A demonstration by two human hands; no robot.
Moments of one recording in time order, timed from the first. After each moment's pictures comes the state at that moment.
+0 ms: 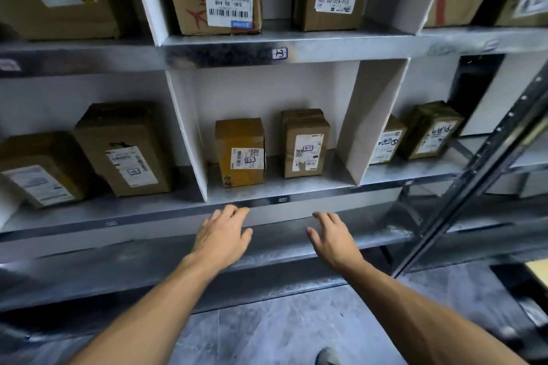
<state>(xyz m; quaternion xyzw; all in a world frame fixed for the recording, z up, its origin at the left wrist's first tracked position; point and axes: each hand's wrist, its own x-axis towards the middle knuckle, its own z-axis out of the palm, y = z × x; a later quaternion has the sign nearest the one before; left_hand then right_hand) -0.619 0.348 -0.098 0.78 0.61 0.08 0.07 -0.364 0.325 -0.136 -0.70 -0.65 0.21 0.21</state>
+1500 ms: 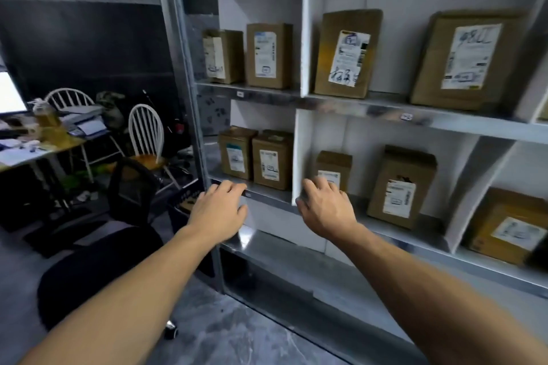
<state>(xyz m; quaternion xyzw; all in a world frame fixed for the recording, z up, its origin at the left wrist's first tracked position) -1.135 0.099 0.045 0.56 0.81 0.14 -0.10 -0.937 0.238 0.032 -0.40 -0.90 0.00 0.19</state>
